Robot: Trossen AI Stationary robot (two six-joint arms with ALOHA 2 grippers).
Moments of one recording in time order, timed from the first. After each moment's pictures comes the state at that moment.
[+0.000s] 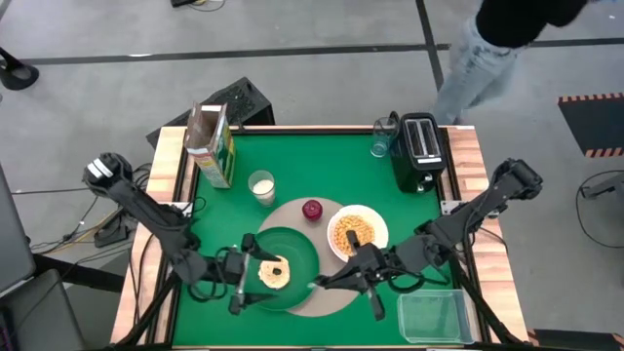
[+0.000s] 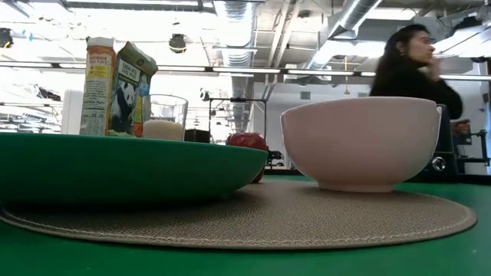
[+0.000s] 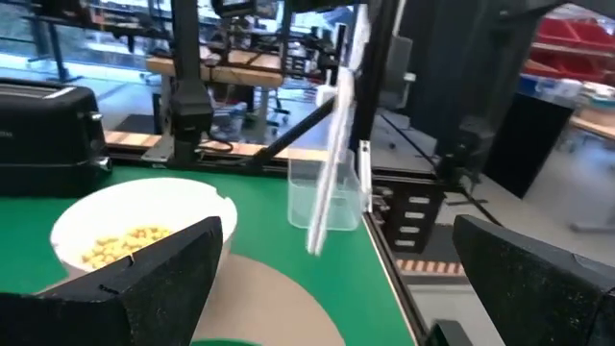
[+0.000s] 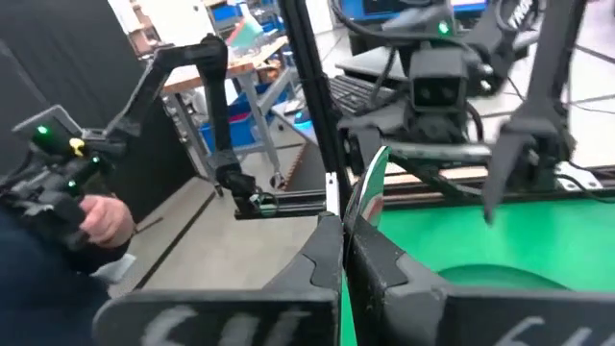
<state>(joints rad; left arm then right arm) -0.74 1.27 0.66 0.50 -0.63 -0.23 0.57 1.47 1.26 0.11 0.27 0.32</state>
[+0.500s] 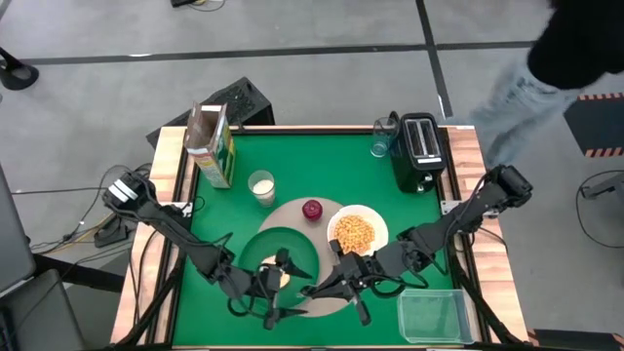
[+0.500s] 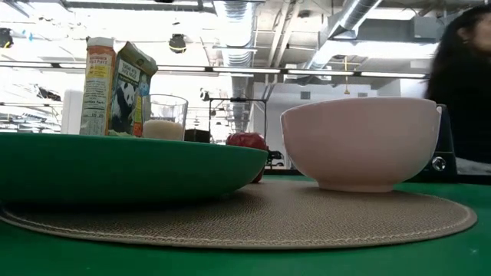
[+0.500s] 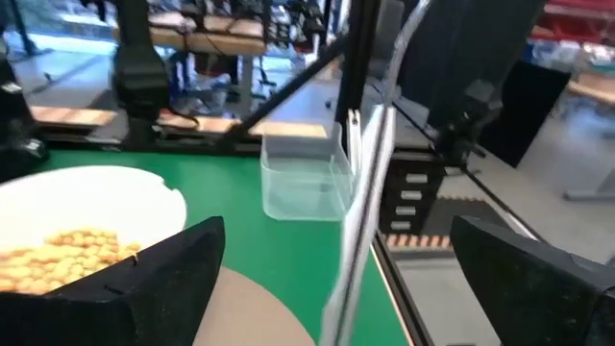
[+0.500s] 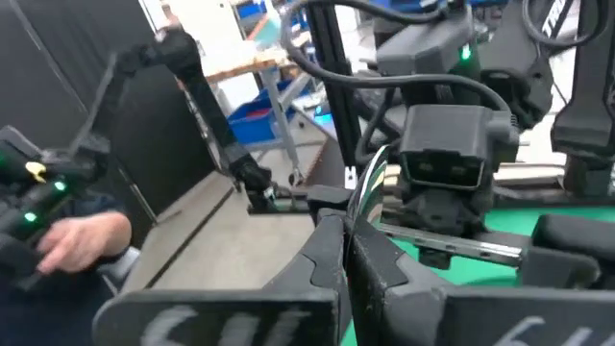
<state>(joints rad) -0.63 1.62 0.90 0.55 -0.46 -0.23 0.53 1.59 1.26 0.26 0.16 0.31</state>
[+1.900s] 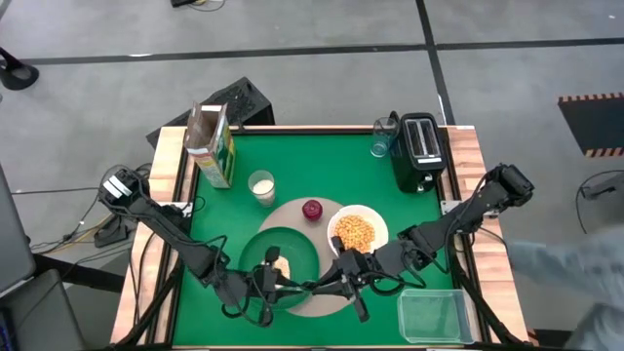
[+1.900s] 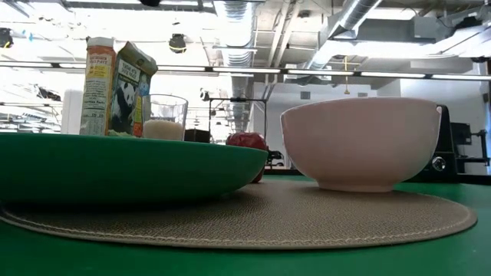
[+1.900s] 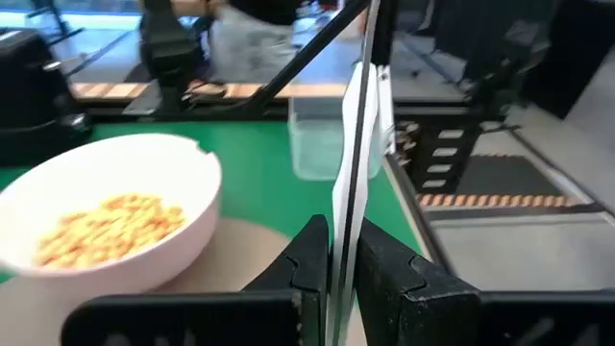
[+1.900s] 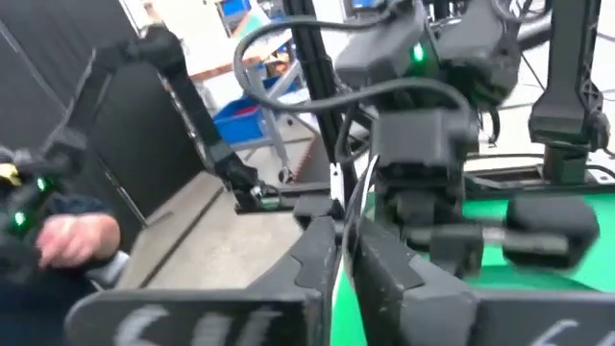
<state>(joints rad) -0.65 1.59 0.93 0.33 -0.54 -0.24 0.53 1.58 1.26 0.22 0.18 0.33</state>
